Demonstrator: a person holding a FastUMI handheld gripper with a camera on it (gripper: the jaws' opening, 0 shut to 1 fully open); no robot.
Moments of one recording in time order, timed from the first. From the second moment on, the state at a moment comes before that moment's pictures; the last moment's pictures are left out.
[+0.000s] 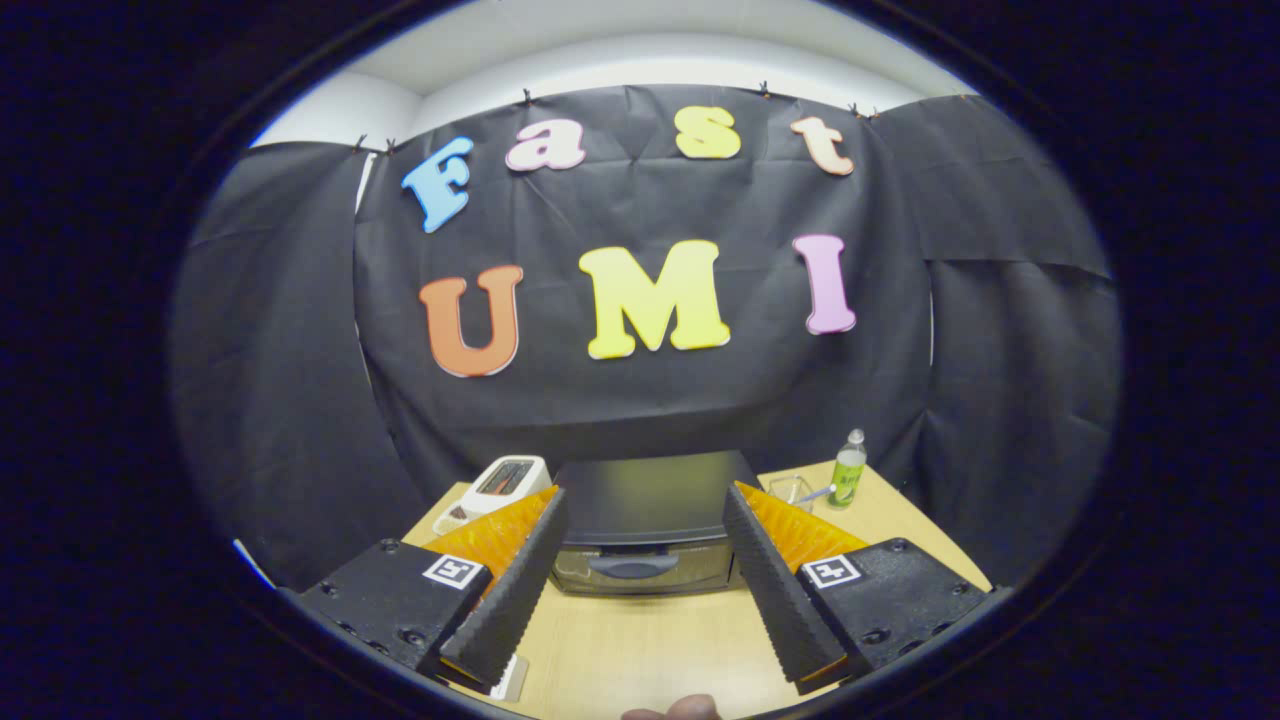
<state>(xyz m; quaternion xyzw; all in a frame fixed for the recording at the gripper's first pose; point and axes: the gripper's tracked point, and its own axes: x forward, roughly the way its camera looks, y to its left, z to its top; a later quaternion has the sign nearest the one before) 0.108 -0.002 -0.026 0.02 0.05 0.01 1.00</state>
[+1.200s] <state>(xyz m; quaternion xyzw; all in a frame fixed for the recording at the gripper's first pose) 0.022 0.005 0.041 0.03 -0.01 0.02 1.00</state>
